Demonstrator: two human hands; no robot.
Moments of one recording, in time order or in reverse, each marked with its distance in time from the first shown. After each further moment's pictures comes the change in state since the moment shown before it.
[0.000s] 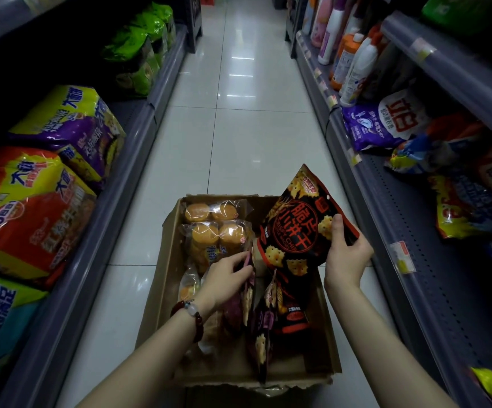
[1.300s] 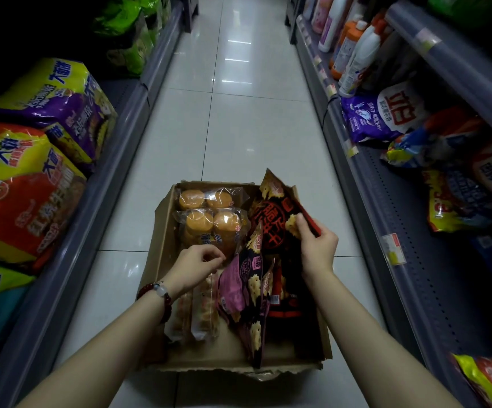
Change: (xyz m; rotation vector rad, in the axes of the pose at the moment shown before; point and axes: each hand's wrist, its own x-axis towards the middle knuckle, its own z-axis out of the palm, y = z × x) left_hand 0.009 -0.042 -0.032 0.109 0.010 0.005; right_hand 0.003 0.039 0.018 -0.092 -0.195 0.126
